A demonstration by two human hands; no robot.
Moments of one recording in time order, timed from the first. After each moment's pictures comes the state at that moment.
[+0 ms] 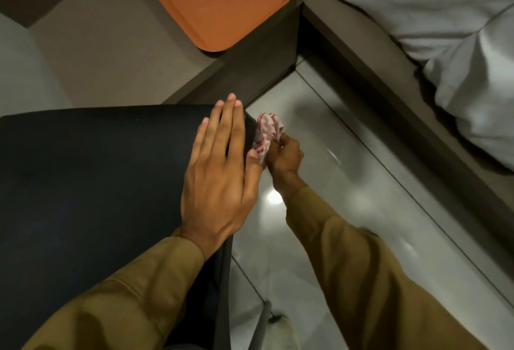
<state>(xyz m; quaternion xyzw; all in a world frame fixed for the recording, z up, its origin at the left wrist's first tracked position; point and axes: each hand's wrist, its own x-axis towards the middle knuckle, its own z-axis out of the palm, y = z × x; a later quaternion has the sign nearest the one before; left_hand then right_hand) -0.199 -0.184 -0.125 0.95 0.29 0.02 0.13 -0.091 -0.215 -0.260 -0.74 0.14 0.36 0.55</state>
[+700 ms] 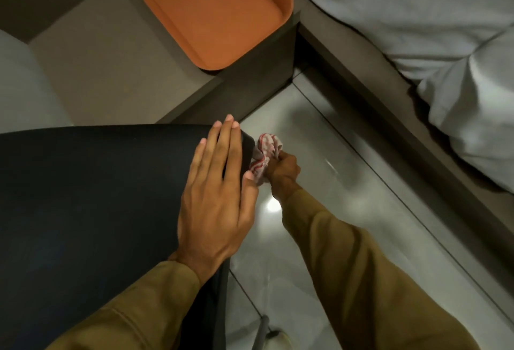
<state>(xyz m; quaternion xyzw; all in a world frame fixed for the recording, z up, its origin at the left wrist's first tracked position) -0.201 -0.183 -0.127 0.95 0.29 0.02 0.14 -0.078 -0.206 -0.291 -0.66 0.28 0.42 0.56</state>
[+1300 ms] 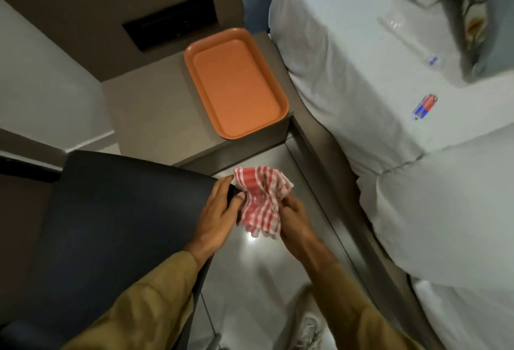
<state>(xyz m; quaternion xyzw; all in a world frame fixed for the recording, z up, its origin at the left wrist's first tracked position) -0.156 -0.179 -0.057 0.69 0.49 0.01 0.53 -0.015 -0.286 -0.086 -0.61 -0.03 0.54 0.57</state>
